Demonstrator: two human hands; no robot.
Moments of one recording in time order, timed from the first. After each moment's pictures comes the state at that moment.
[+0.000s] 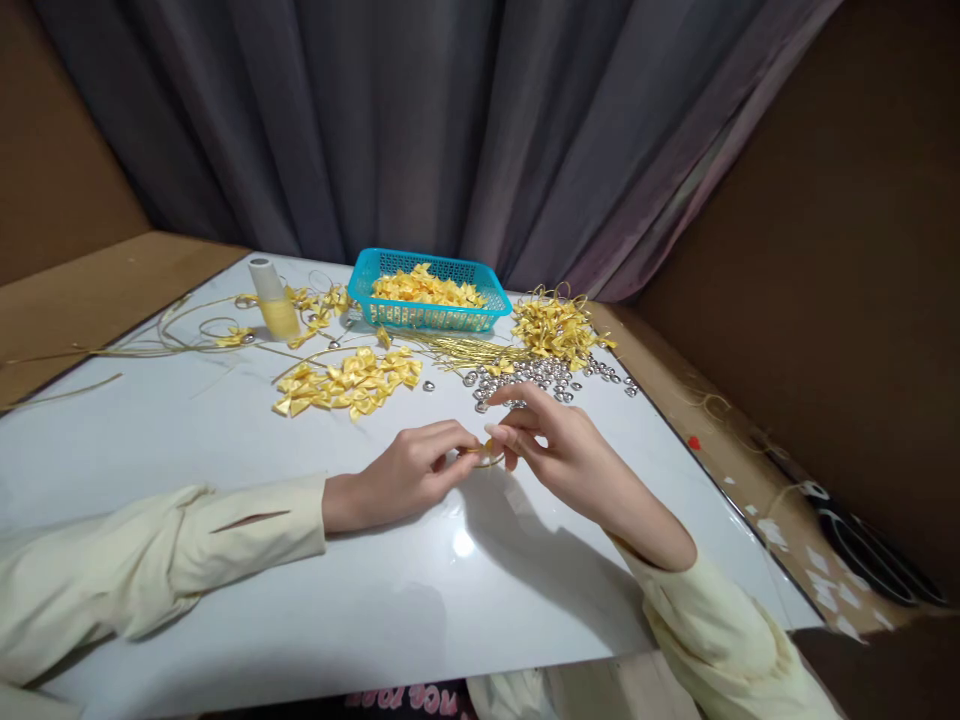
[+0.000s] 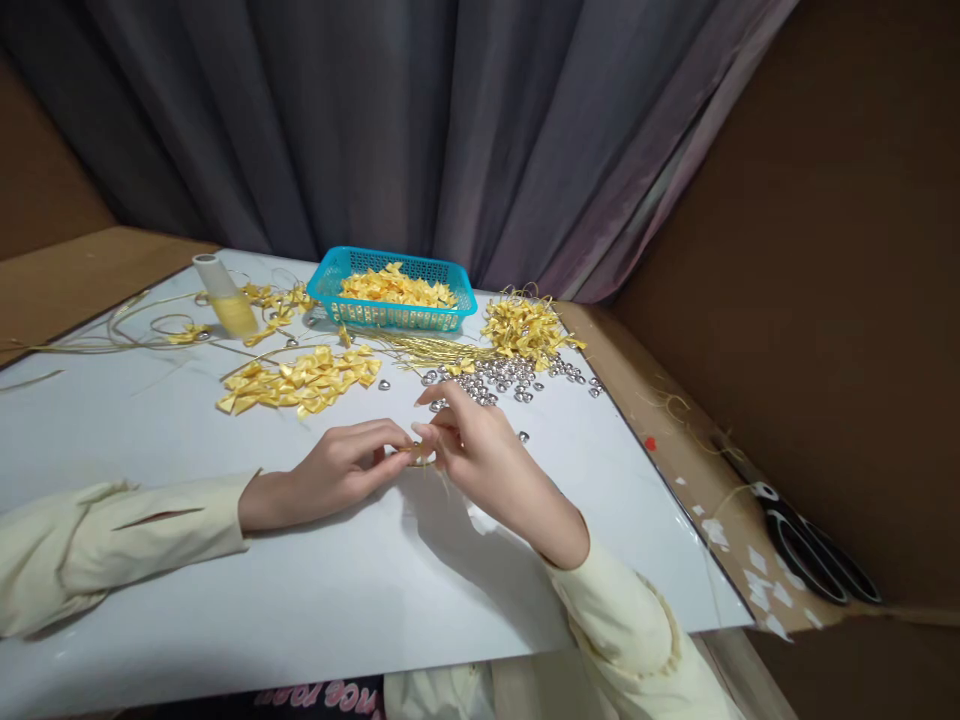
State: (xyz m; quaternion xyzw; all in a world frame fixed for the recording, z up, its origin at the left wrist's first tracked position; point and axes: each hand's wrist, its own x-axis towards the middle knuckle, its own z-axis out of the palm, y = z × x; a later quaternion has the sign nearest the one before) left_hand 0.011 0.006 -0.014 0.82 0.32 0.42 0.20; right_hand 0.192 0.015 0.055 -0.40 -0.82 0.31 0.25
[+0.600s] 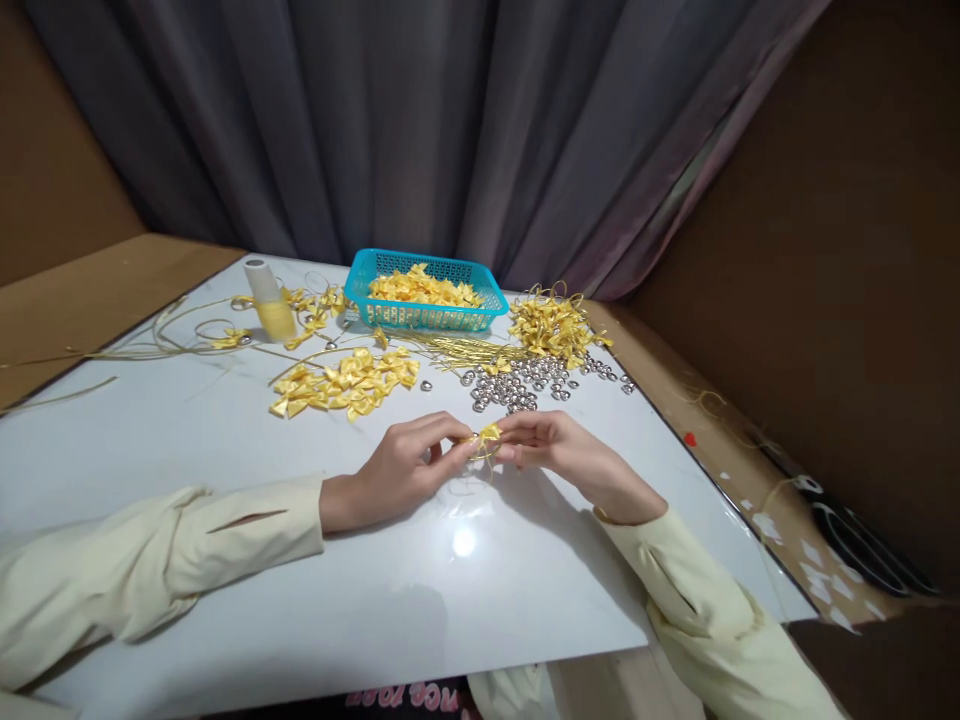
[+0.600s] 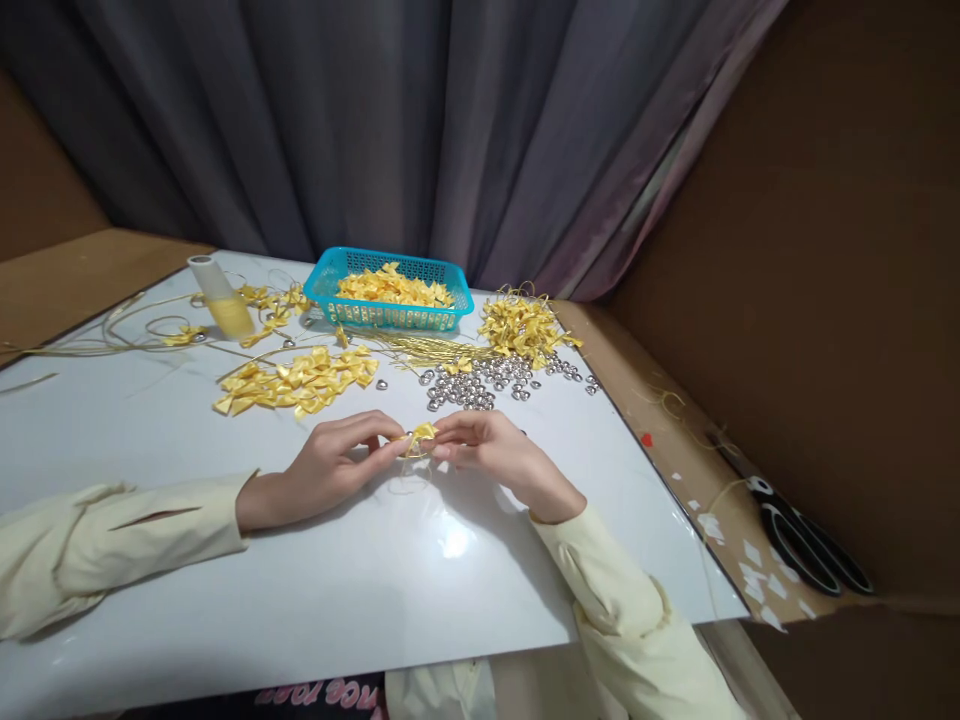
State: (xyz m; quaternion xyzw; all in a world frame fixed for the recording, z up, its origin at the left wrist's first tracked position) left_hand 0.011 0.007 -0.017 0.79 0.33 0.47 0.21; right_hand 0.215 0.039 0.021 -0.43 -0.63 0.60 0.23
